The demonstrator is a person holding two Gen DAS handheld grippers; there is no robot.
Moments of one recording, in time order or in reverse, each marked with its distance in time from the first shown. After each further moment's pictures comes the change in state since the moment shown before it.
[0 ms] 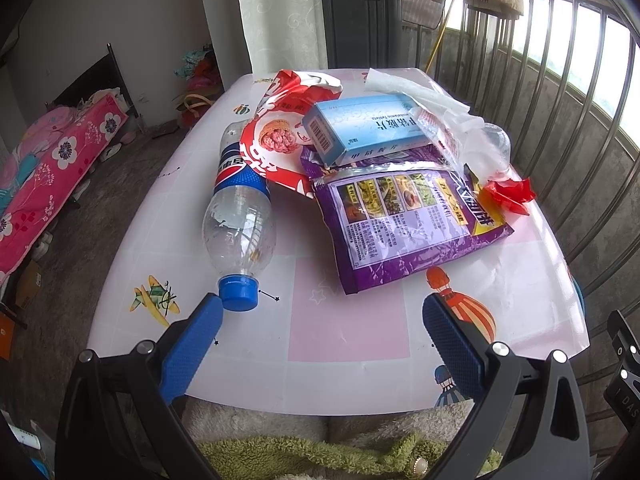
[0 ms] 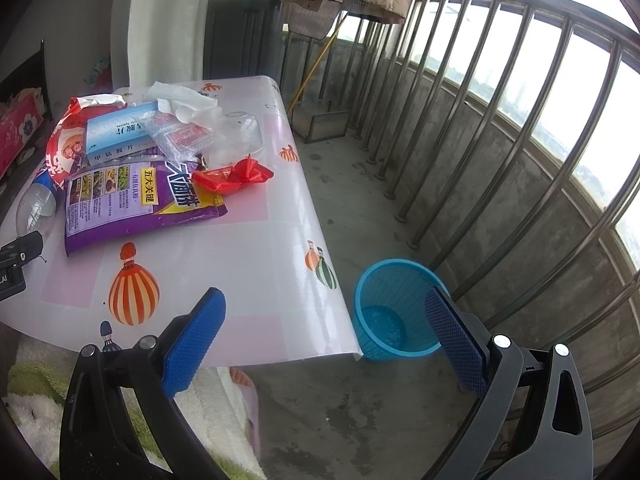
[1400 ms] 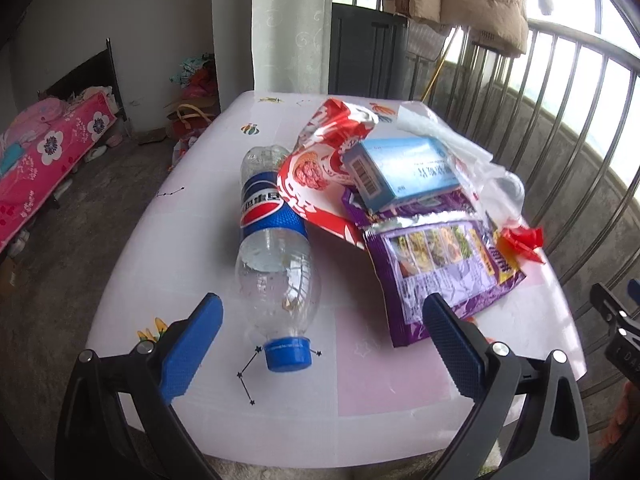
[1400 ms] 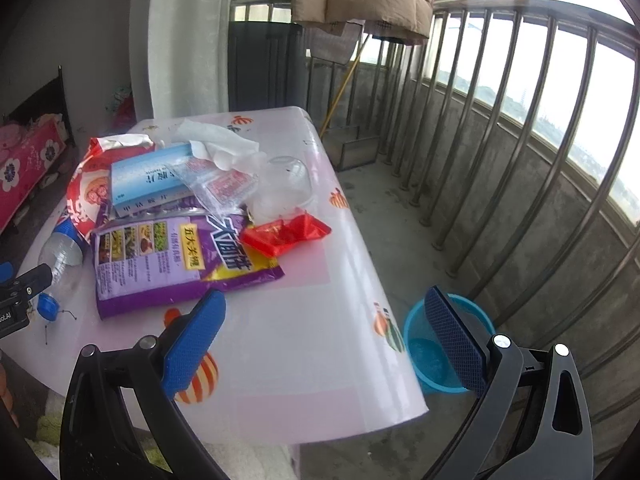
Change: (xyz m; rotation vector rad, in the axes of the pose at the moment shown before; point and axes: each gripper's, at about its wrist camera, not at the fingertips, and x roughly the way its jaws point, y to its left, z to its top) left arm 0.018 0.072 0.022 -0.084 -0.098 -0.141; right arm 0.018 0.053 0.052 0.011 -0.108 0.146
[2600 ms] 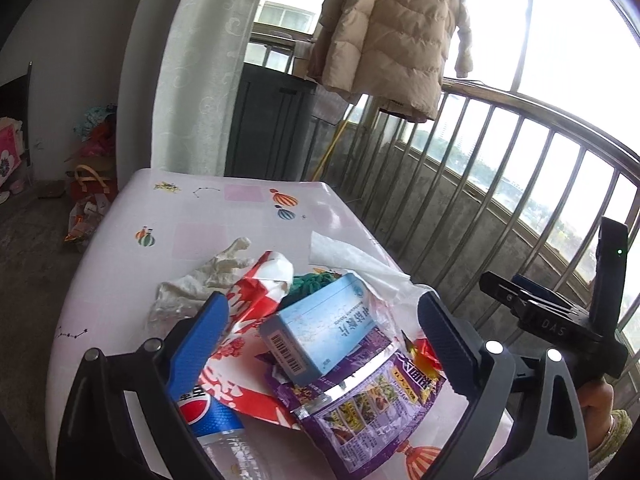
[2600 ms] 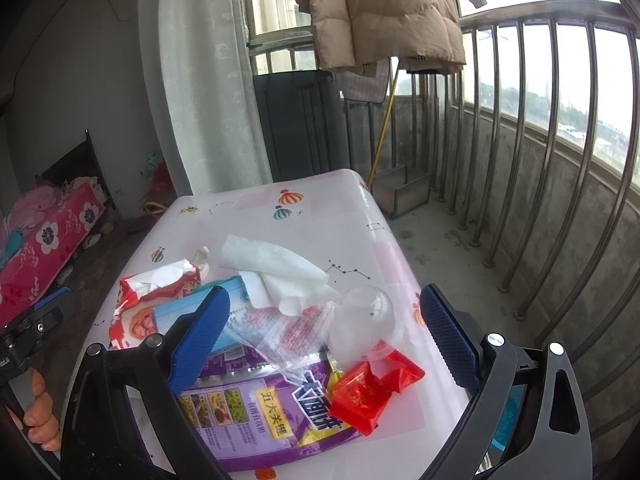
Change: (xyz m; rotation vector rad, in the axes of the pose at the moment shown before) left arm 0.019 -0.001 0.115 0.095 -0.187 -0.416; right arm 0.046 0.018 0.100 0.150 -0.097 0.162
